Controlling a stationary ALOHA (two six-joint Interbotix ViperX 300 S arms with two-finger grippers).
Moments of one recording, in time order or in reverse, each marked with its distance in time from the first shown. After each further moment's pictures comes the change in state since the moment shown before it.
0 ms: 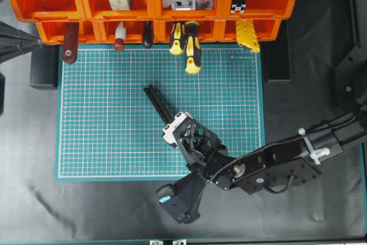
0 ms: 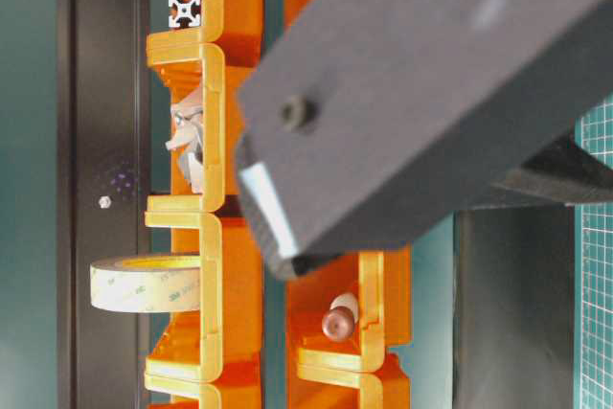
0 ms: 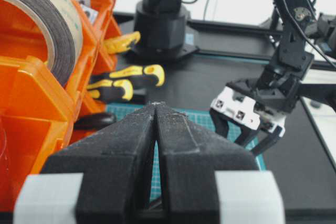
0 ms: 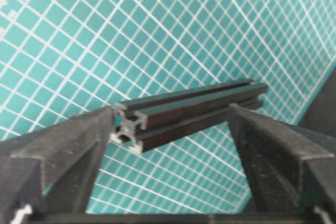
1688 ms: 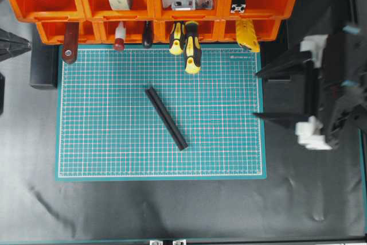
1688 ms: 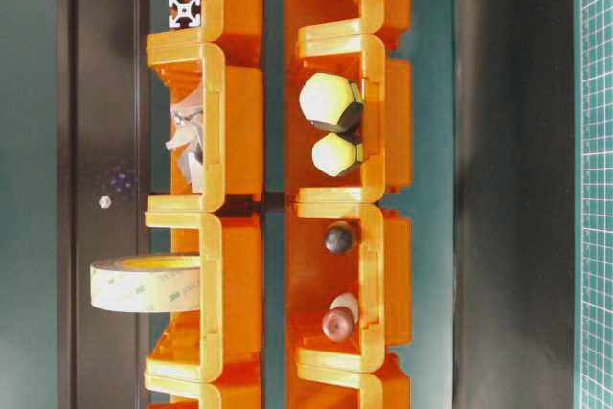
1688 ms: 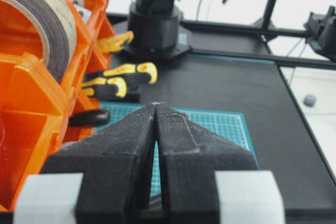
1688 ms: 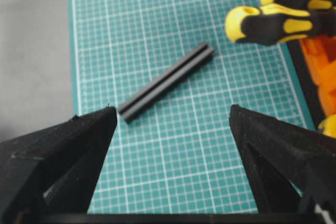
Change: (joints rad) left arm -0.017 -0.060 0.006 0.000 0.049 0.000; right arm -0.008 -0.945 0.436 0.067 -0.094 0.811
